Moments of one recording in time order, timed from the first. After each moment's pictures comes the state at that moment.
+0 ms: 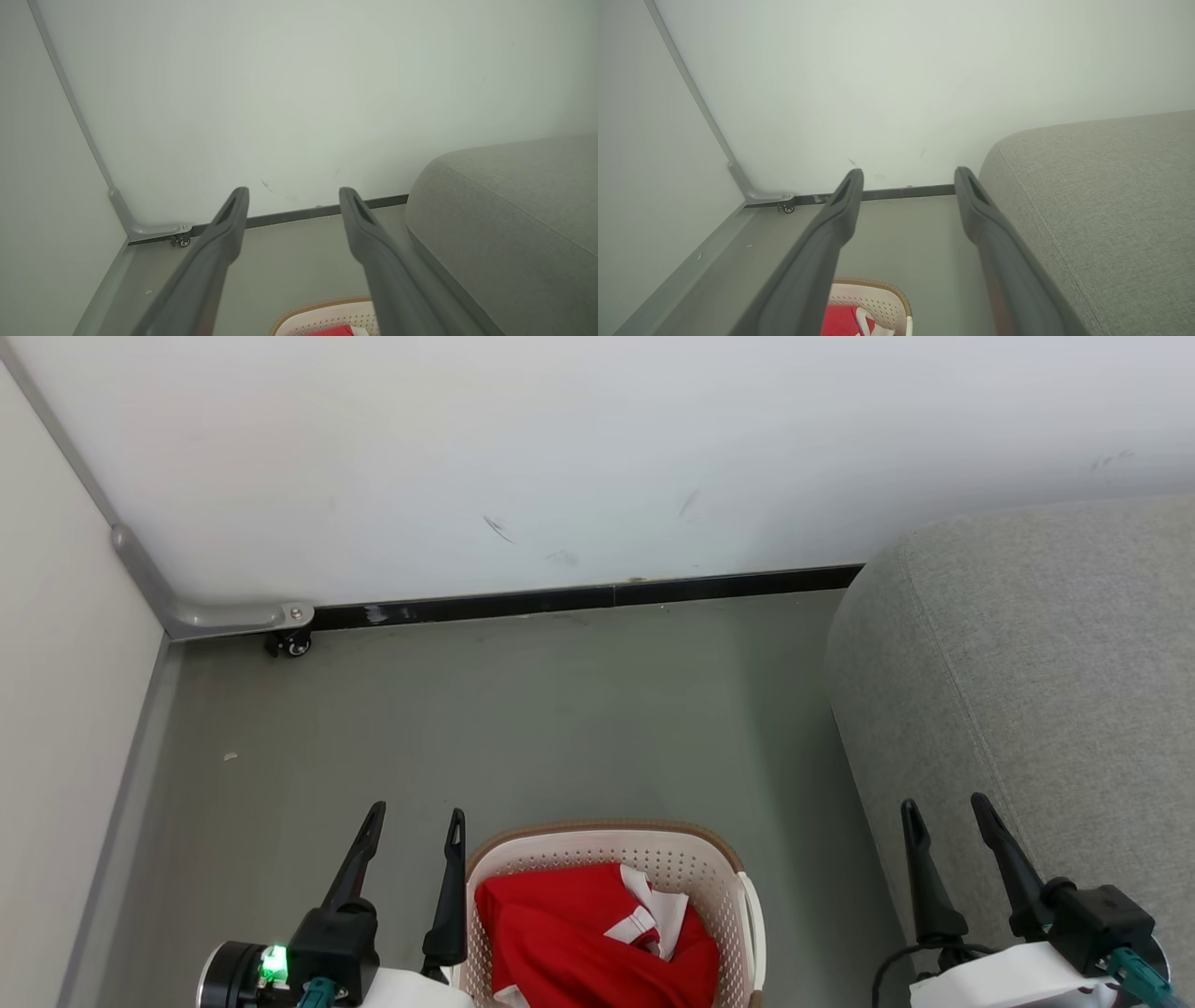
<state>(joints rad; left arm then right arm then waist) -0.02 0.05 -0.25 0.17 -0.09 0.08 -0.25 0.01 -0.04 -0.02 0.30 0.15 0.13 -0.25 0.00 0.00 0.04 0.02</state>
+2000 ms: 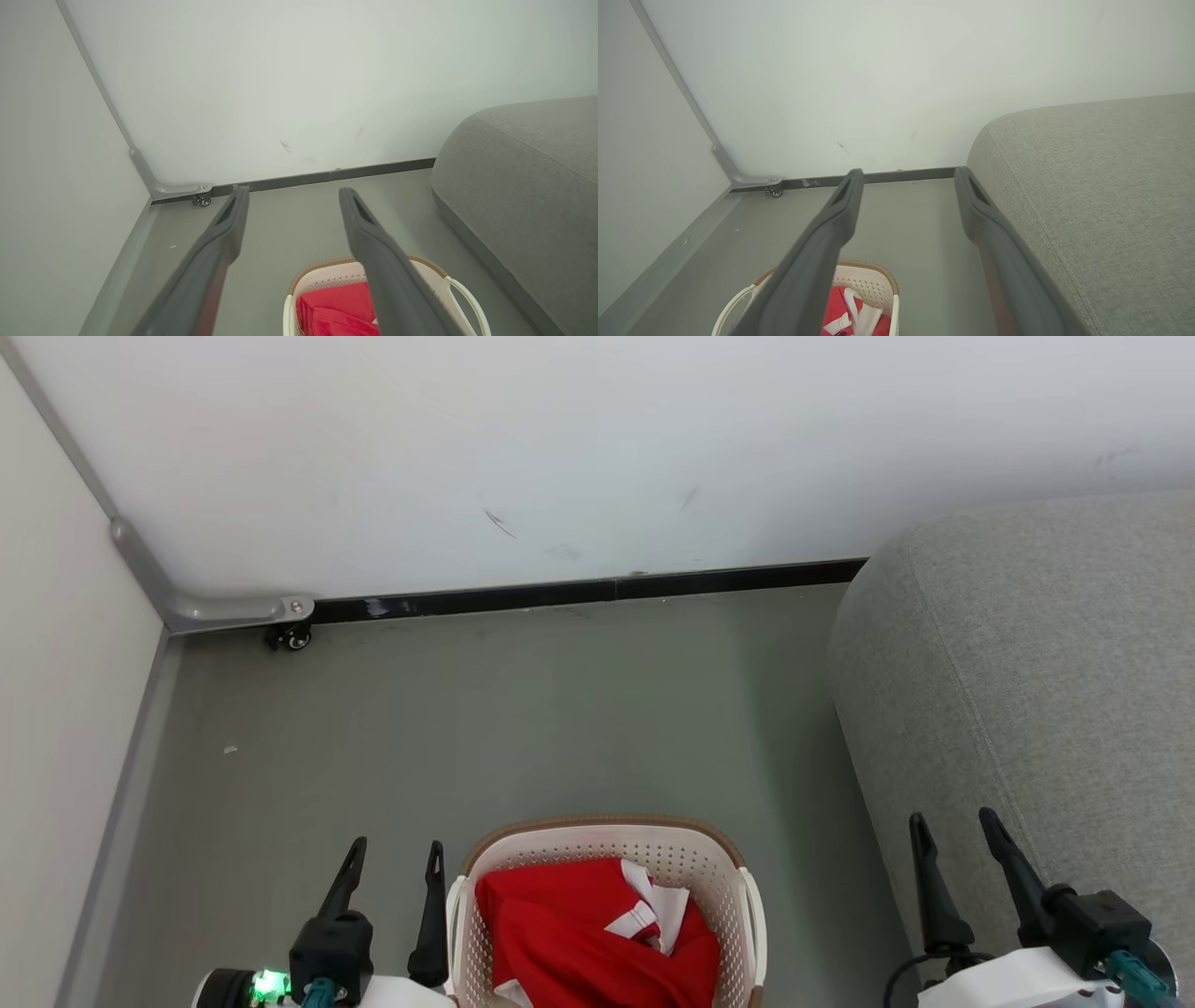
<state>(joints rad) -0.02 0.05 -0.22 0.30 -0.08 0.17 -0.25 0.00 -0.04 -0.05 0.36 0.12 0.13 -0.25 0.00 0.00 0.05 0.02</state>
